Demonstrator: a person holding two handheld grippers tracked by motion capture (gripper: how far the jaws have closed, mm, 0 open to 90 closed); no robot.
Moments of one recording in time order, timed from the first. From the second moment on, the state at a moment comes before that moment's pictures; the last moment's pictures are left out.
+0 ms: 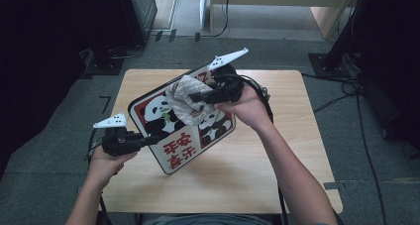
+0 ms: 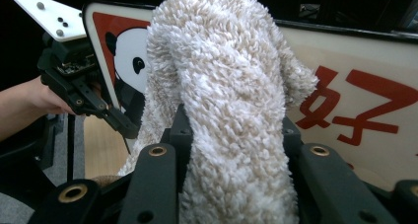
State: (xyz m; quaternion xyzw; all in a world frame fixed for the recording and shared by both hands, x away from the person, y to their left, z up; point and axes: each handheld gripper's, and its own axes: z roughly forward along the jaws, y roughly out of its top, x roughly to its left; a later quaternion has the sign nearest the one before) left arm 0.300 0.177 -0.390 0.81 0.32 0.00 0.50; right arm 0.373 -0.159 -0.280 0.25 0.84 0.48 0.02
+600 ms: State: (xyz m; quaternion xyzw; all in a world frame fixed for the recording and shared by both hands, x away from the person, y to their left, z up) left arm 0.300 0.177 -0.390 0.81 0.32 -0.01 0.50; right arm 0.368 -0.161 -0.301 0.25 0.85 0.47 0.01
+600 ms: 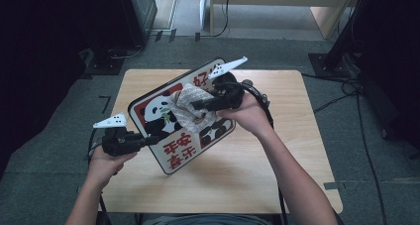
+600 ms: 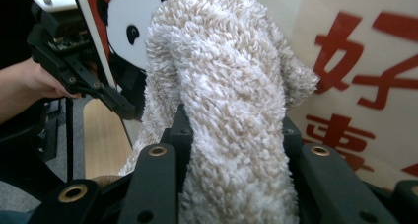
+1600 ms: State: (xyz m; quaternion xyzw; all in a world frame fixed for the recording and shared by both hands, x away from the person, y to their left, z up) left arm 0.300 0.177 -0.390 0.81 0.32 -0.01 0.50; right arm 0.356 -0.160 -0.346 0.26 0.86 0.44 0.01
